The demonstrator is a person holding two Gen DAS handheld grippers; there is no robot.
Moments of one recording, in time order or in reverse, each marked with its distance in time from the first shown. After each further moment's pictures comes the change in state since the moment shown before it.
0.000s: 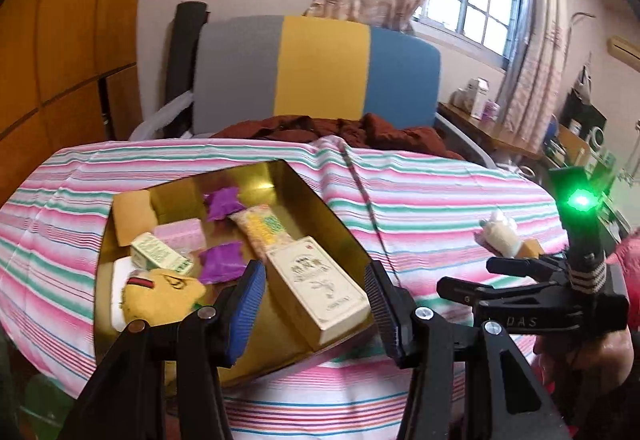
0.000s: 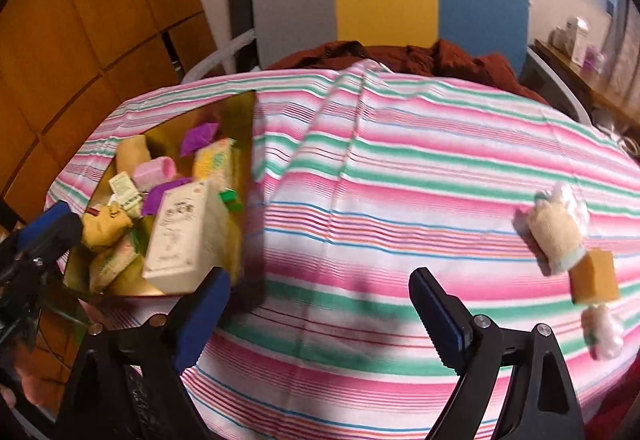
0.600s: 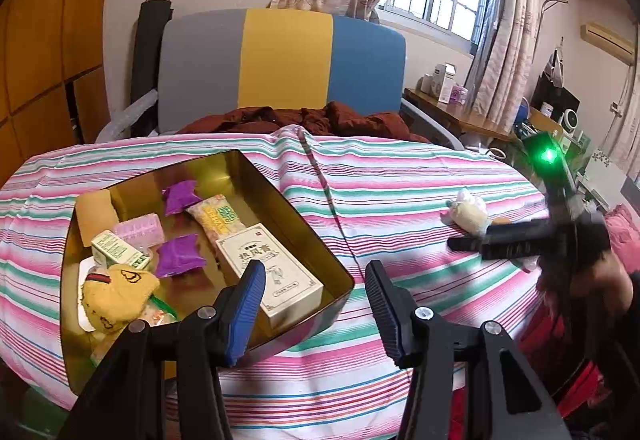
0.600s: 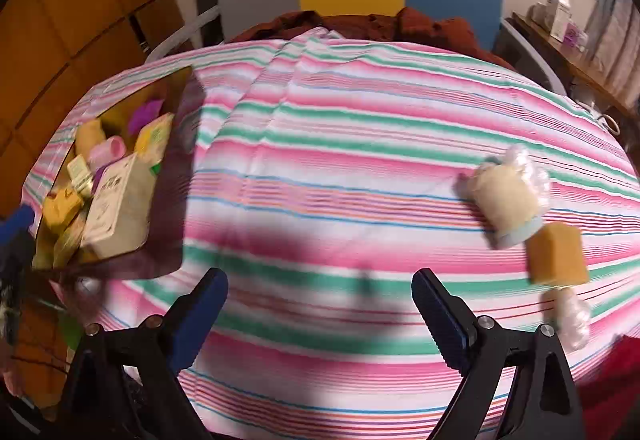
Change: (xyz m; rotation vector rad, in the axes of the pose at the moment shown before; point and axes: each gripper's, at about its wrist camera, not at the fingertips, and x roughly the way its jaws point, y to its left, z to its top) left arm 0.003 -0.025 -0.009 0.054 0.028 -0.102; right arm -0.006 -0.072 0.002 0.048 0.098 -0.080
